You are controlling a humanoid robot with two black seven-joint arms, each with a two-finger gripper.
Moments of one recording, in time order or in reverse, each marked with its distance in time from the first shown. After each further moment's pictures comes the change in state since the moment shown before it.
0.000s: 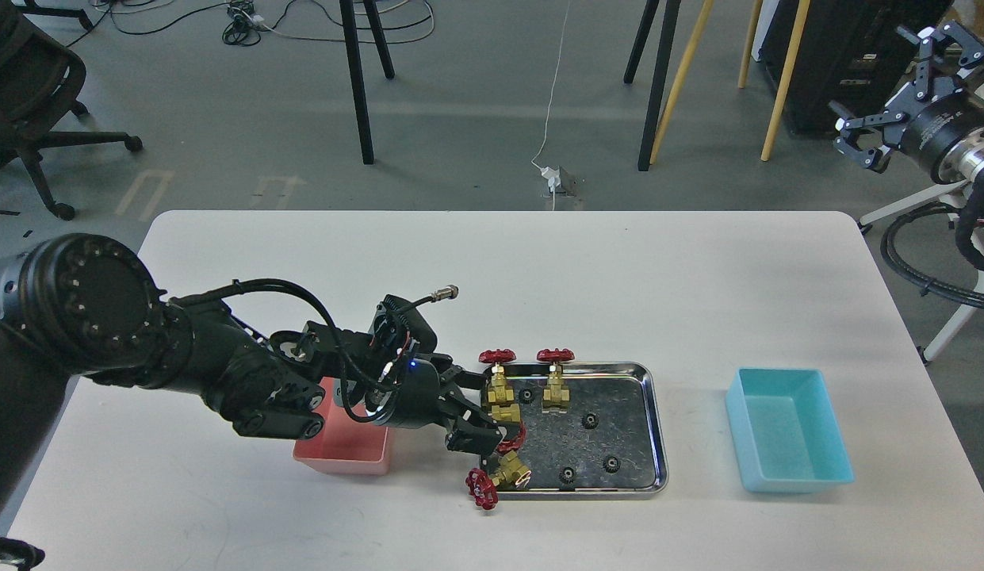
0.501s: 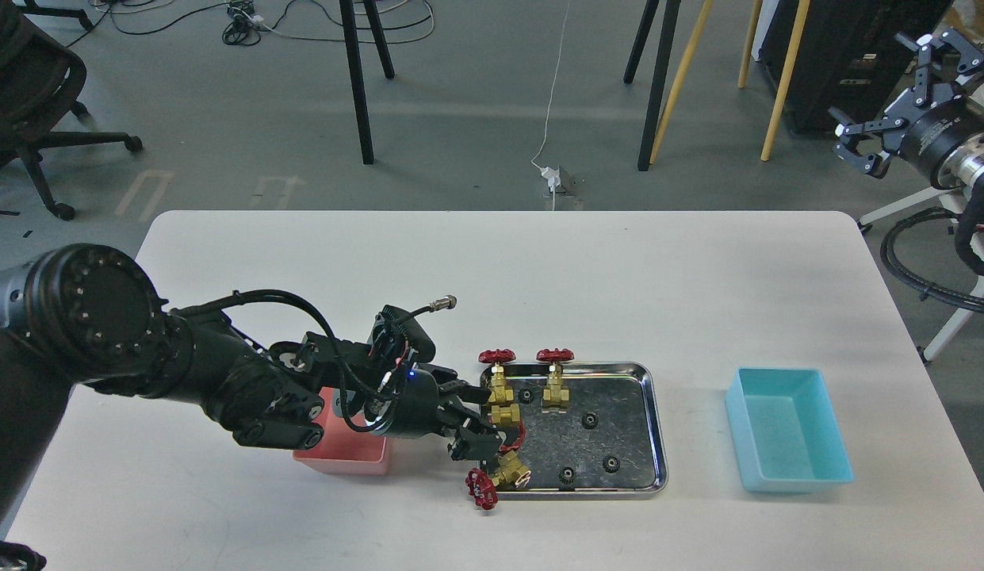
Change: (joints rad) left arm 0.027 0.000 -0.002 -0.001 -0.002 0.004 0.000; right arm -0.005 0.000 0.000 0.000 0.000 0.000 0.001
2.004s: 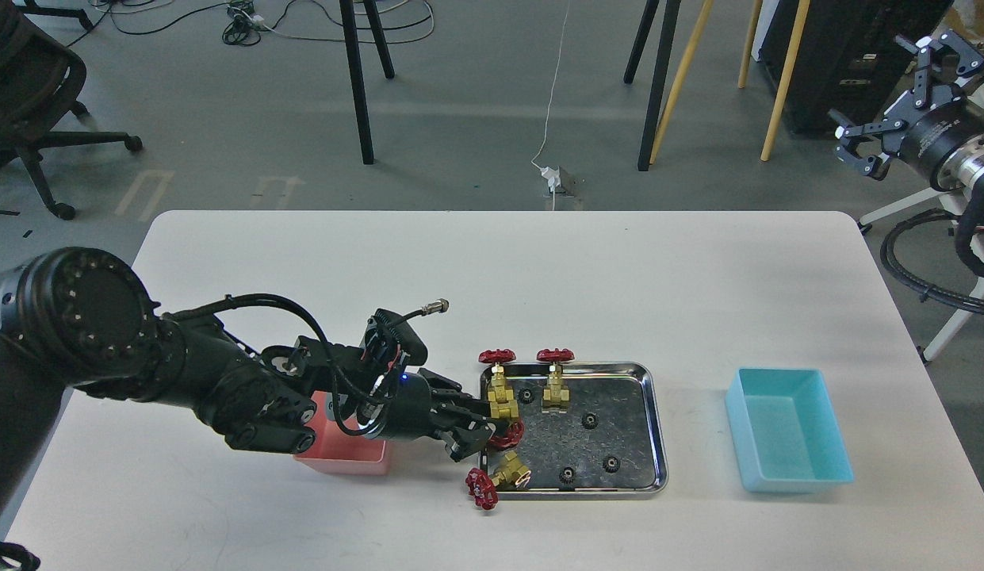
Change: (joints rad) left arm 0.011 0.019 0.000 -0.004 0.014 0.007 0.000; right arm -0.003 0.000 -0.002 -0.002 -0.003 0.000 -0.001
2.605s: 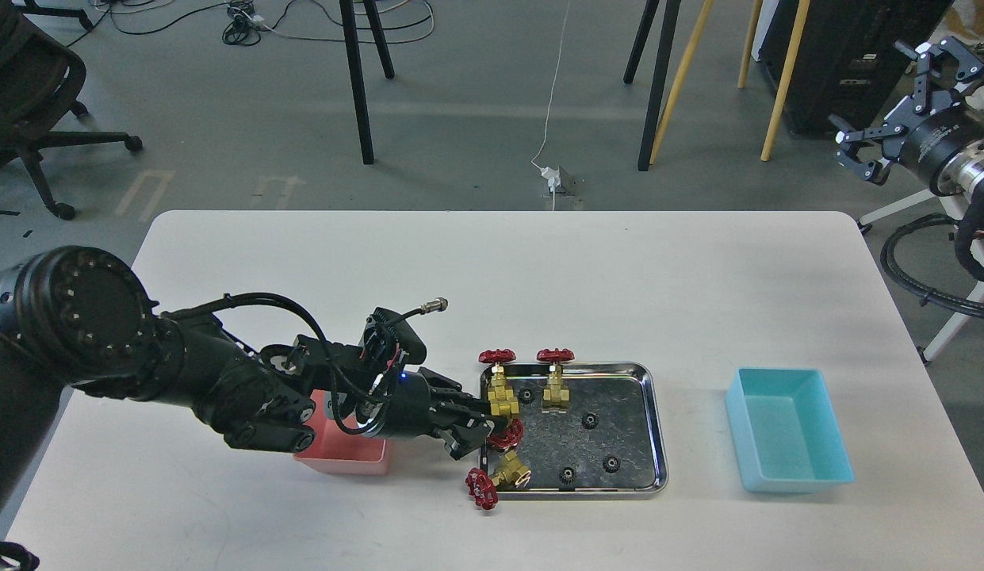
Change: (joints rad) left arm -0.003 0.002 0.000 0.000 0.000 0.000 0.000; right arm -0.009 0.000 0.000 -0.007 0.000 0.000 0.001
